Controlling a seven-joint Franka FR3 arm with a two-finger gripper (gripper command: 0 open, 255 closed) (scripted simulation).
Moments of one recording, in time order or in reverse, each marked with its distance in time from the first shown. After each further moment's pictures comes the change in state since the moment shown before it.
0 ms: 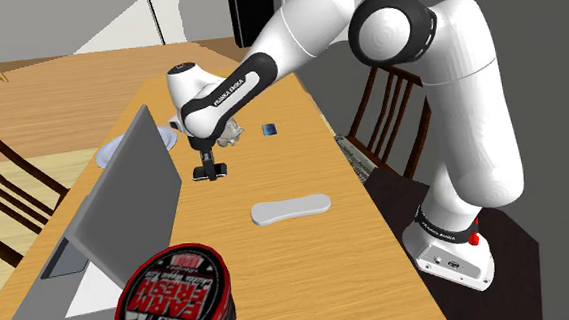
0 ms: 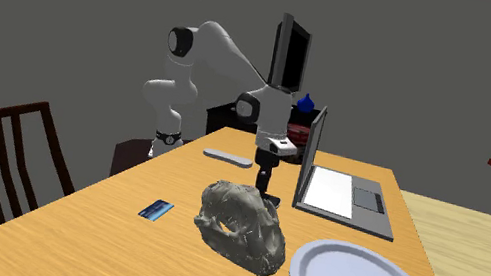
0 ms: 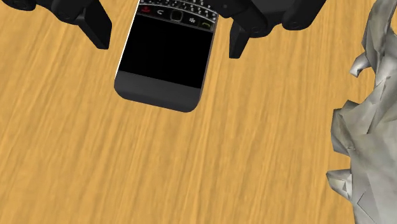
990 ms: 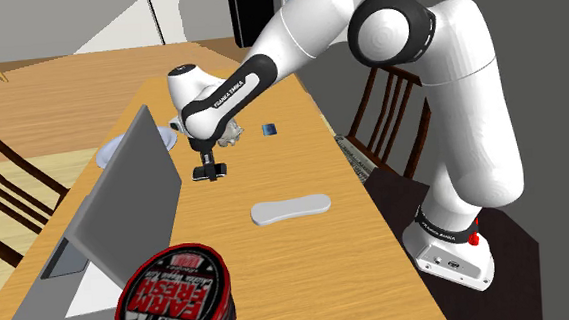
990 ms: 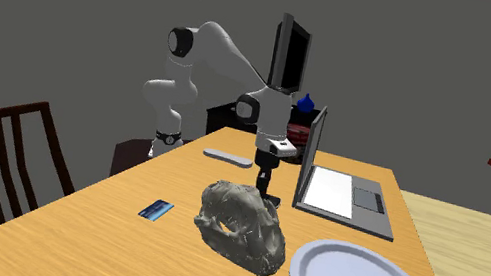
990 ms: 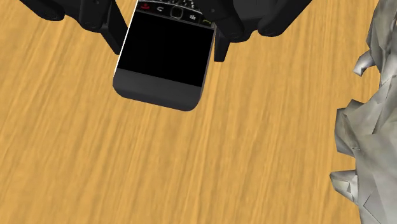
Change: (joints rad) arm 0.001 0.004 0.000 -0.003 -0.001 0.010 0.001
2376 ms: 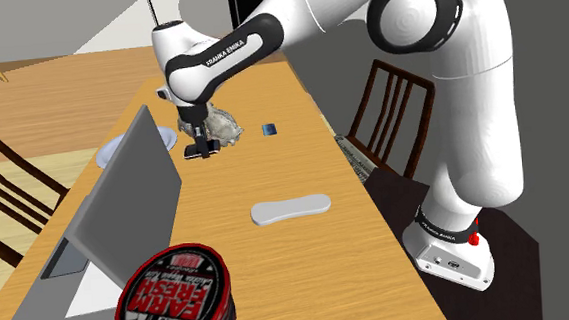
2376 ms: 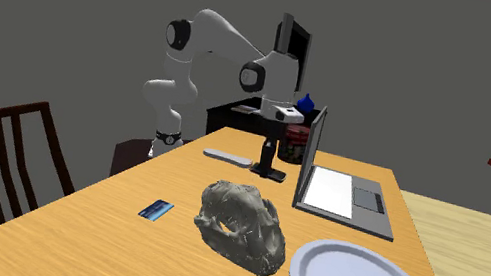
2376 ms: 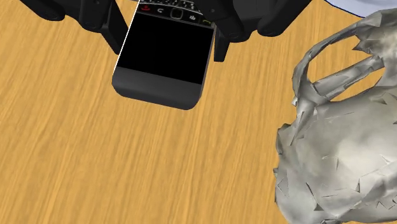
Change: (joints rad) arm -0.006 -0.107 0.011 0.088 0.022 -0.195 -0.019
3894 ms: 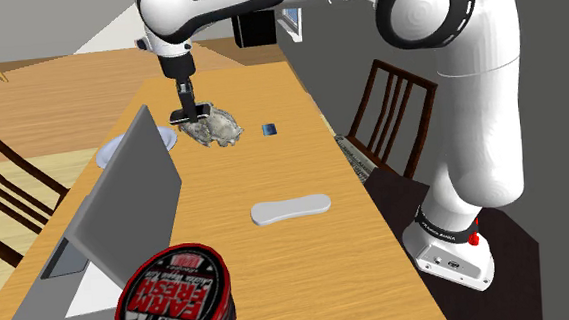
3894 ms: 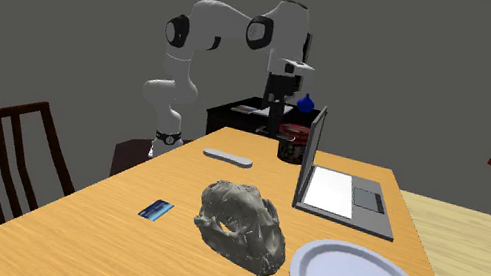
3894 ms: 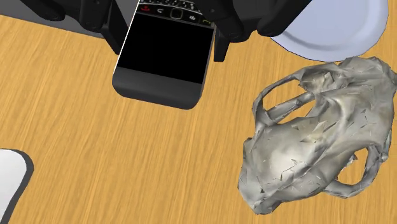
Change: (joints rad) arm 0.005 -0.041 0.006 0.249 0.012 -0.289 -0.016
